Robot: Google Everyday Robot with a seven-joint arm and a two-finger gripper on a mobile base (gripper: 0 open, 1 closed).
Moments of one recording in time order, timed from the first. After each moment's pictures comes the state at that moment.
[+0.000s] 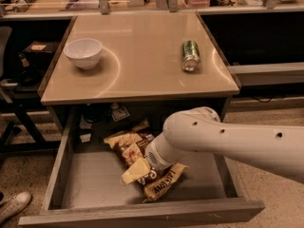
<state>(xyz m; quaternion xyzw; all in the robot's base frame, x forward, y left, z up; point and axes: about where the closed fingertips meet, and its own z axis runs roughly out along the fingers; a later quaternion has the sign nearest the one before) 0.447 0.013 0.633 -0.33 0.92 0.18 0.13</state>
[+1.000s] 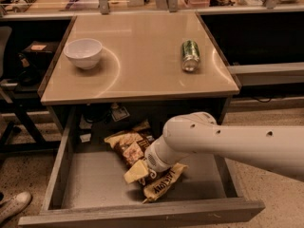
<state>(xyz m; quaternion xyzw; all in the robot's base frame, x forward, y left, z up) 0.448 0.021 0.611 -0.31 0.92 0.20 0.12</state>
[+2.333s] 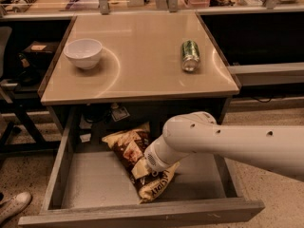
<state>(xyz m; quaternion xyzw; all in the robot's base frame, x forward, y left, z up) 0.448 0.021 0.612 -0.31 0.92 0.20 0.12</state>
